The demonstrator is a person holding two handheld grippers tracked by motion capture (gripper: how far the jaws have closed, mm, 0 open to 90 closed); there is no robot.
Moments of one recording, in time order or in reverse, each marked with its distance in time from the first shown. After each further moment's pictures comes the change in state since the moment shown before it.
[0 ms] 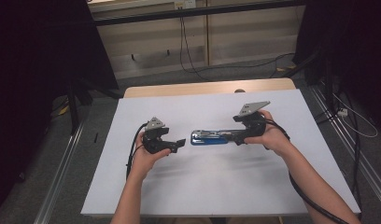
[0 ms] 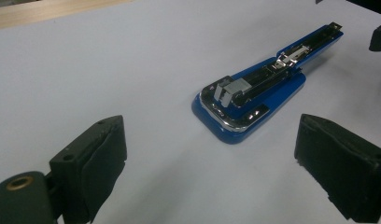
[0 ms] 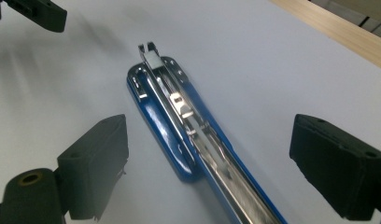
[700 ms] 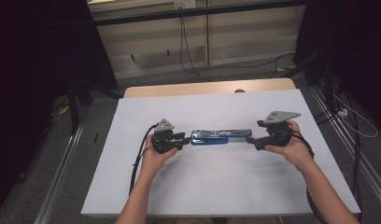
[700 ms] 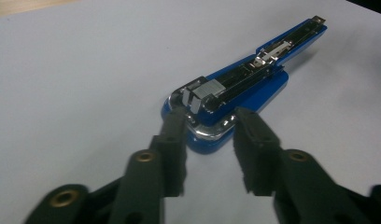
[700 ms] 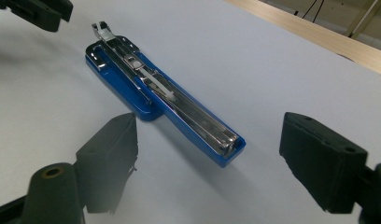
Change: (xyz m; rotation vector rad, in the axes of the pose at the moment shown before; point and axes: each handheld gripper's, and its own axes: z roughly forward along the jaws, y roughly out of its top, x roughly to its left) left arm -0.016 0.000 0.022 0.007 -0.048 0.013; right arm 0.001 -0.044 -0.055 -0.051 -0.187 0.101
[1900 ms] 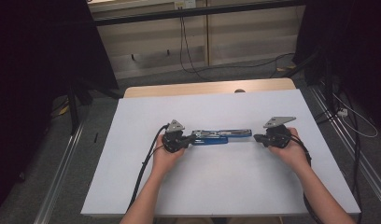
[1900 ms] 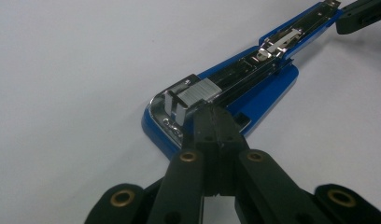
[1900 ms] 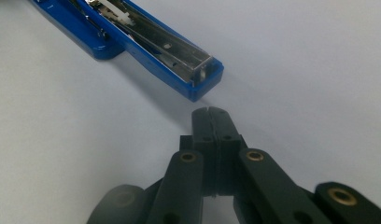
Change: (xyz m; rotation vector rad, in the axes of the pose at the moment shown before) left arm -0.005 -0.004 0.033 0.017 0.001 0.020; right arm -0.013 -0.030 0.021 0.166 -0.052 0.047
